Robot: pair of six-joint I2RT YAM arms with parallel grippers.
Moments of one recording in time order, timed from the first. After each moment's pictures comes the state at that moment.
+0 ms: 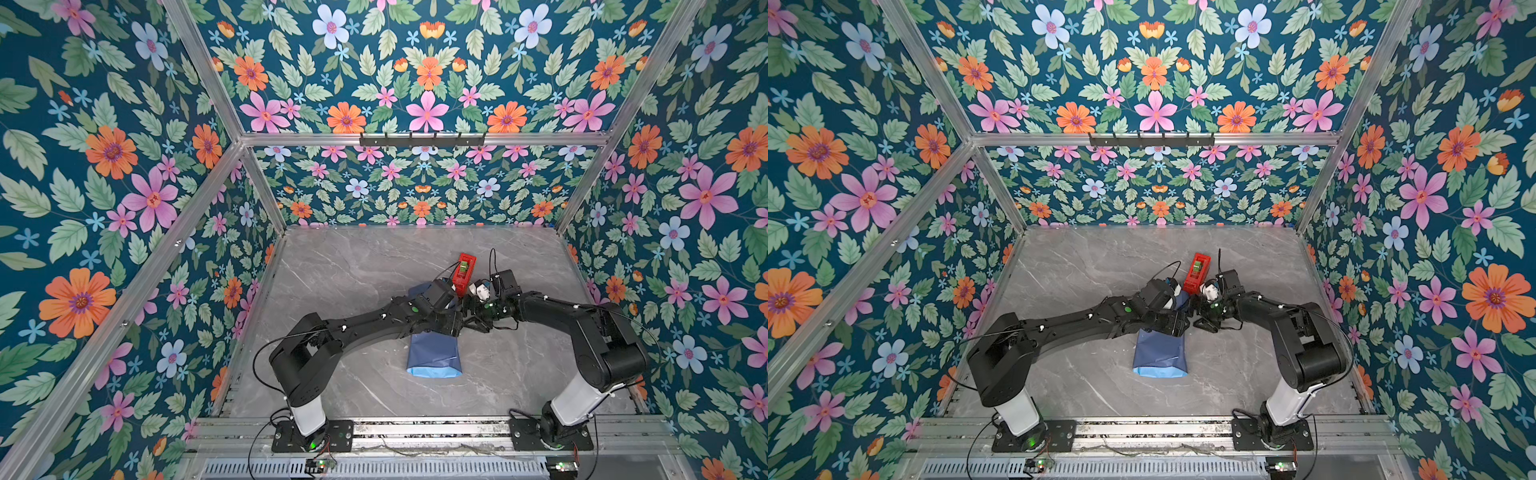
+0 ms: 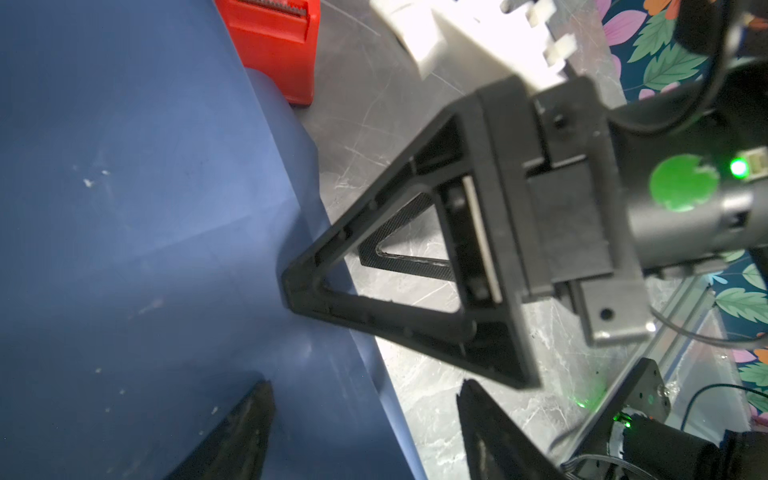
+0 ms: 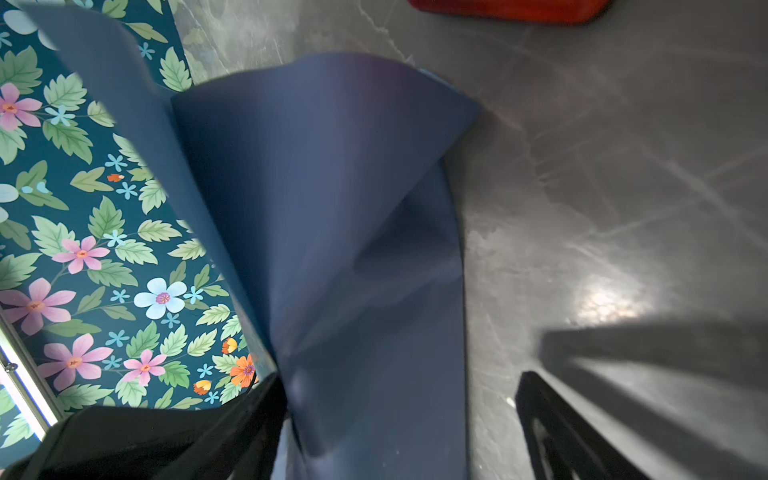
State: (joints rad) left arm -0.97 1.75 1.20 -0.34 0.08 -0.58; right arm 0.27 1.68 0.84 -0.22 -0.74 0.65
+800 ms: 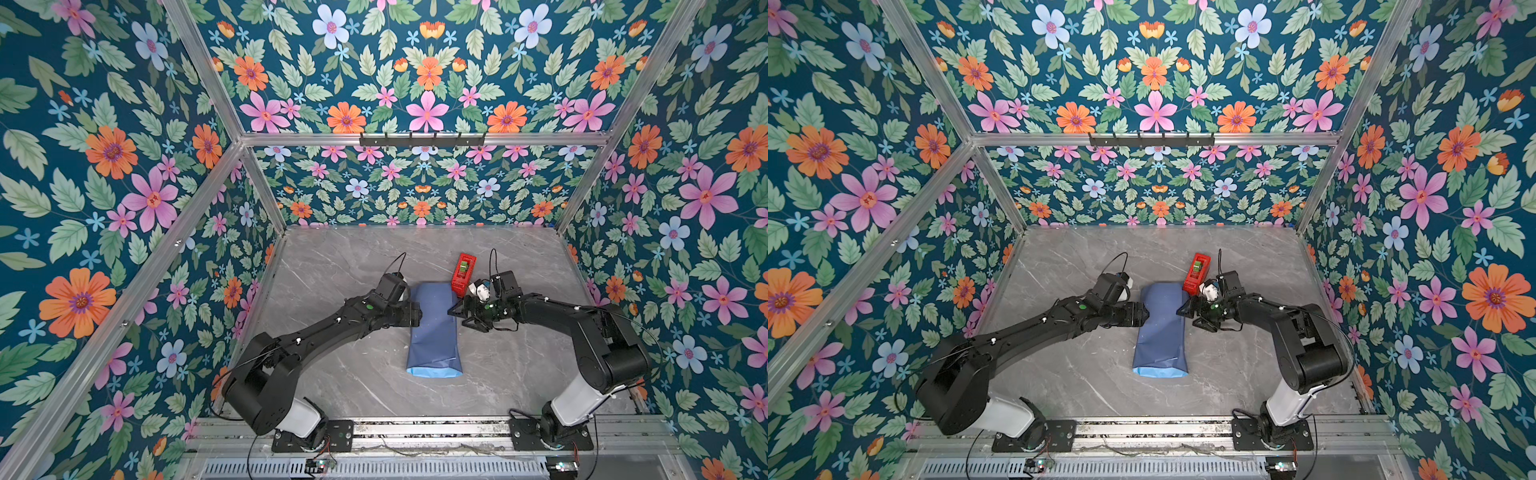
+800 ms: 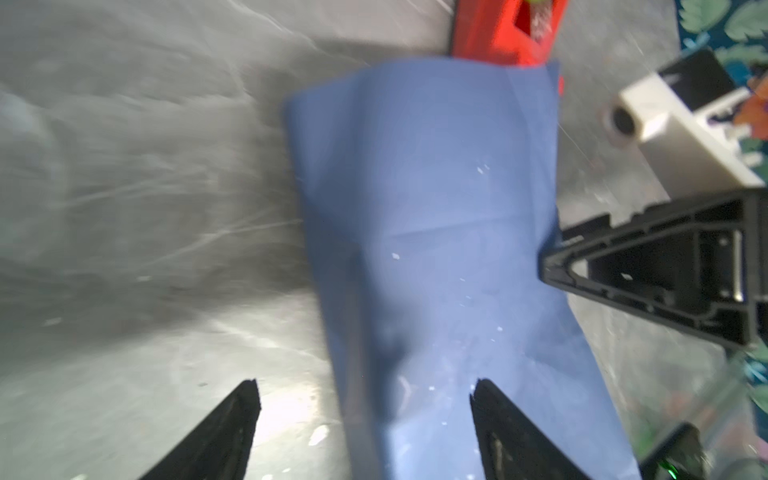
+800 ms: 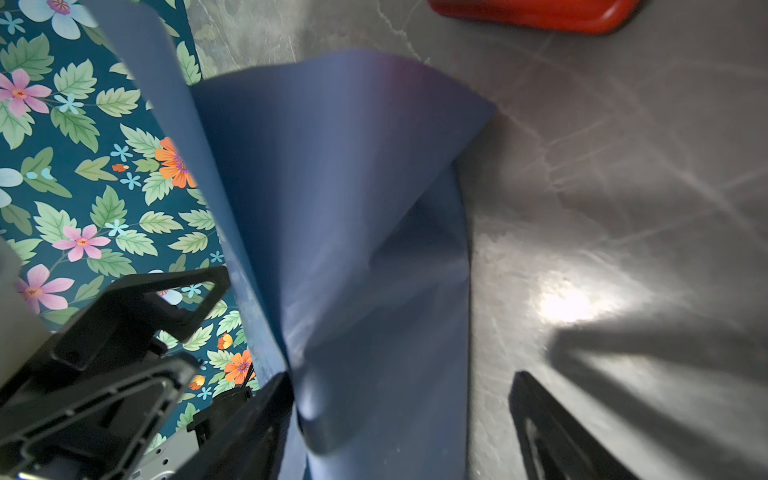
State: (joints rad) left arm -0.71 1.51 0.94 -0.35 0.14 -0.57; right arm 0.27 1.68 0.83 -0.20 -0.74 0.63
